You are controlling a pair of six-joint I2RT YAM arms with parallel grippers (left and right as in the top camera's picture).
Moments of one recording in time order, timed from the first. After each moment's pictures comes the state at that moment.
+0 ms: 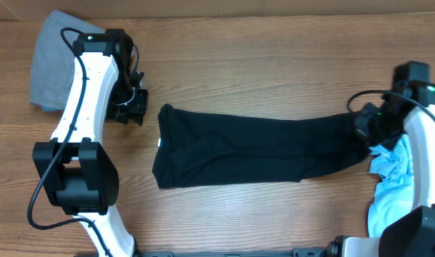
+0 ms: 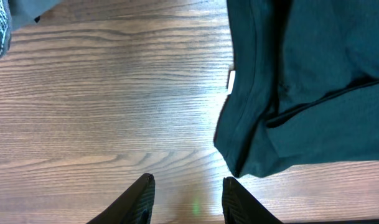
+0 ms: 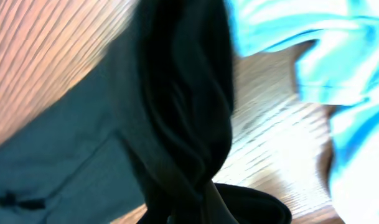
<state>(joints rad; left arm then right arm) -0.02 2.00 1.82 -1.54 0.00 0.02 -0.24 1.56 1.36 -1.28 -0.11 0.41</state>
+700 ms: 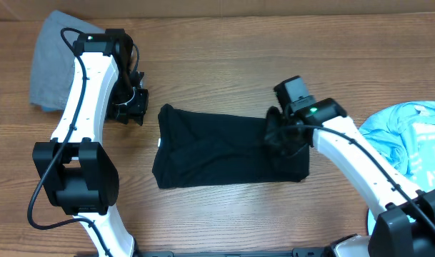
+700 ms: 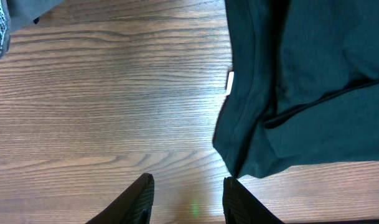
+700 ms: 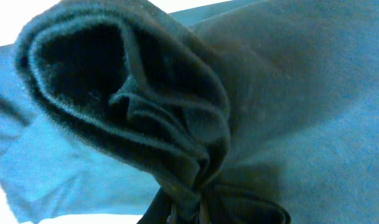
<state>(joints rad) -0.02 2.00 1.82 -1.54 0.01 0.02 0.40 1.59 1.16 -0.89 -0.13 0.65</state>
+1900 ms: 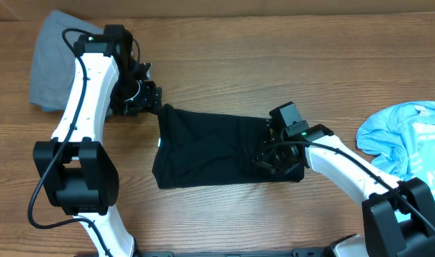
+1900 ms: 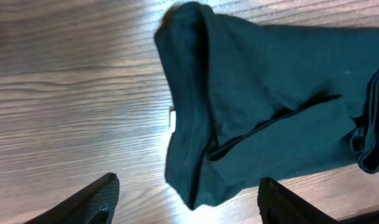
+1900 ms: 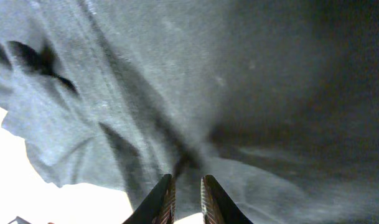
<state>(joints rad) -0.02 2.00 1.78 -1.41 0.21 0.02 0.41 1.61 0.87 -0.57 -0.41 0.72</state>
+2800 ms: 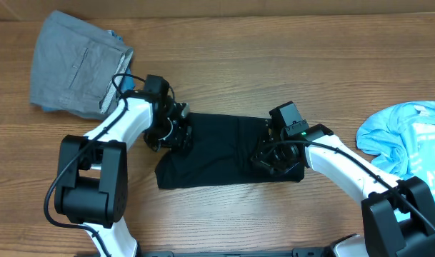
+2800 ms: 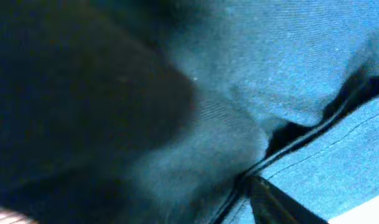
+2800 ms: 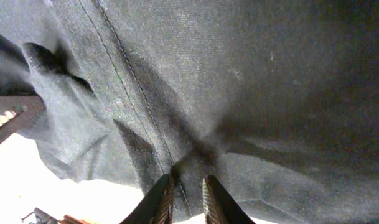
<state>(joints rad) -0.18 1.93 1.19 -0.84 0.34 0.05 0.41 1.61 0.87 -0.56 -0.45 0.75</state>
